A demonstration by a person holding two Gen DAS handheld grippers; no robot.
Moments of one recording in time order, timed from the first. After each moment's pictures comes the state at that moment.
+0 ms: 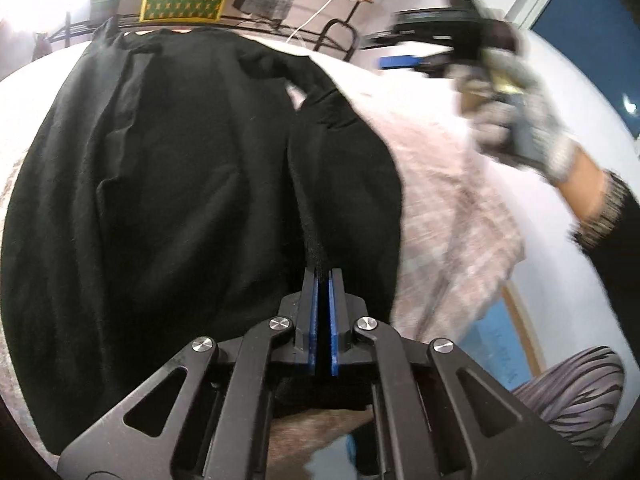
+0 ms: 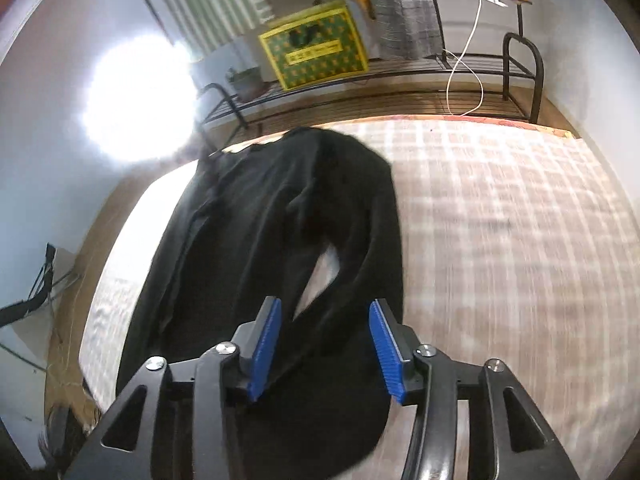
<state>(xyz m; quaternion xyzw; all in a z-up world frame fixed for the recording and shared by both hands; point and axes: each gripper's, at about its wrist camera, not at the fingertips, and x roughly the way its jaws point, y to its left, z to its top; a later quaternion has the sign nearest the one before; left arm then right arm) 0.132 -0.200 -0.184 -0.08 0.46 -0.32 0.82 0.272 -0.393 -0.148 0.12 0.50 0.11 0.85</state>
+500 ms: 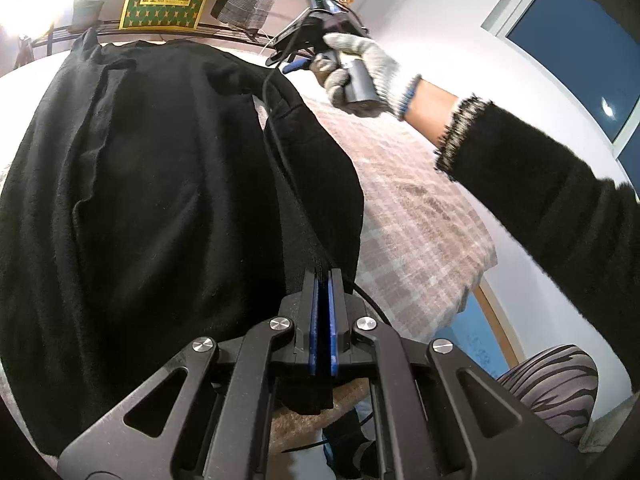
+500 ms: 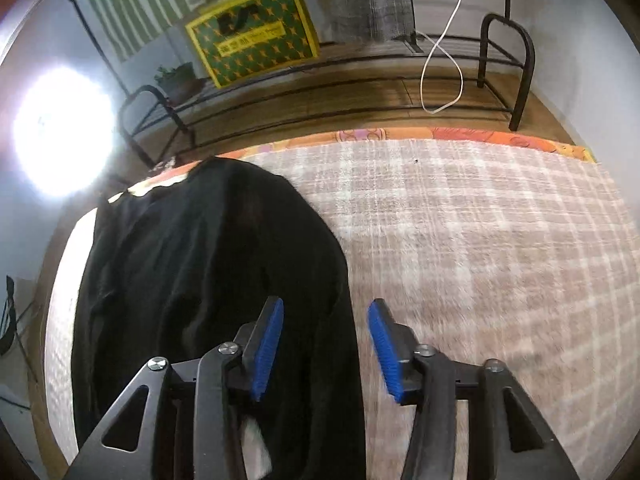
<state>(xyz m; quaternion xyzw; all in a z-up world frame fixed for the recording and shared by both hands) 0.126 -0.206 -0.173 -0.09 0.45 -0.36 0.82 0.420 -0.387 -0.211 0.10 0.54 0.04 0.83</state>
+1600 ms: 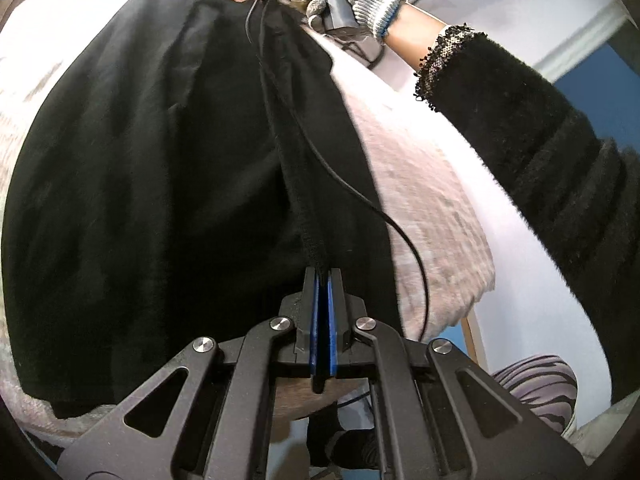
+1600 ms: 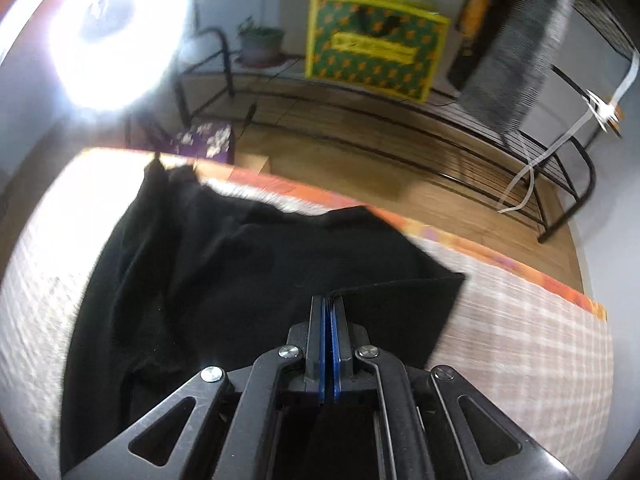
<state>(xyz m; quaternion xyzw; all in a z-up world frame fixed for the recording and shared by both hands) 0.124 -0.138 -0.207 -0.20 0.50 -0.30 0.79 0.489 -0.173 -0.203 -0.11 0.51 0.08 0.85</state>
